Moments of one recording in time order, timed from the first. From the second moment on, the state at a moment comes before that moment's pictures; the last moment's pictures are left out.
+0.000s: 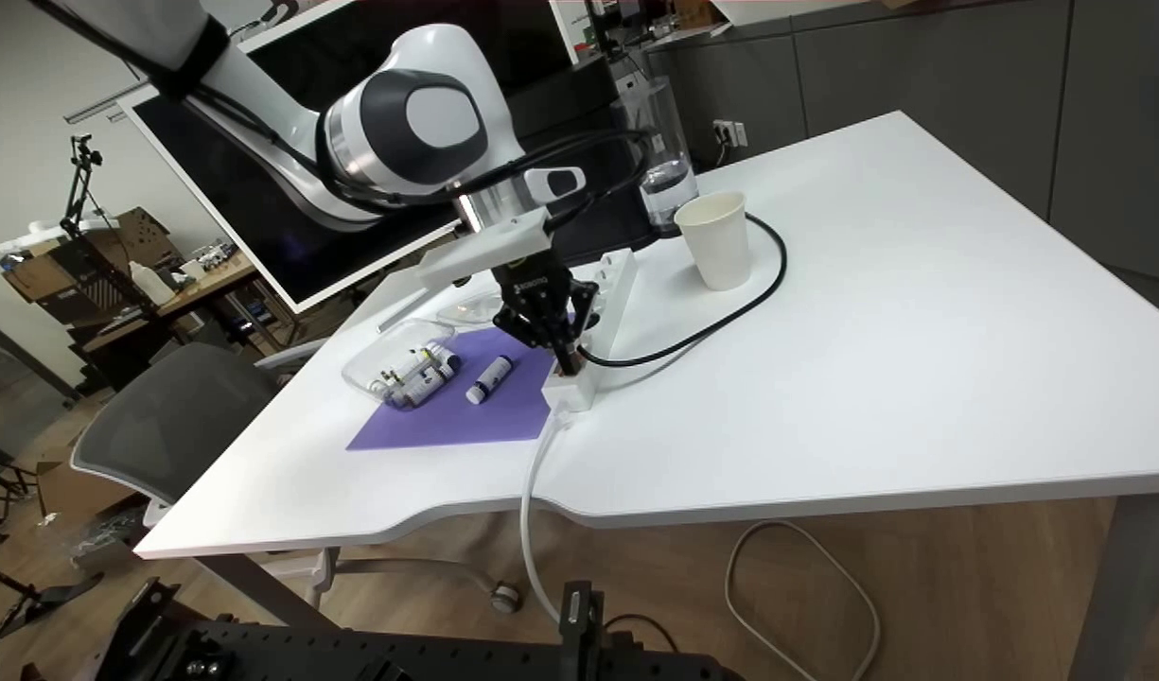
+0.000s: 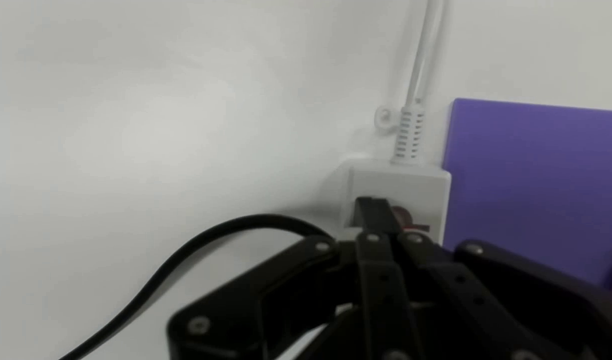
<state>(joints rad) -0.20 0.46 -0.13 -2.25 -0.08 2.55 -0.28</state>
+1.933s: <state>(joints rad) -0.30 0.53 -0.05 -2.12 0.06 2.40 -0.38</state>
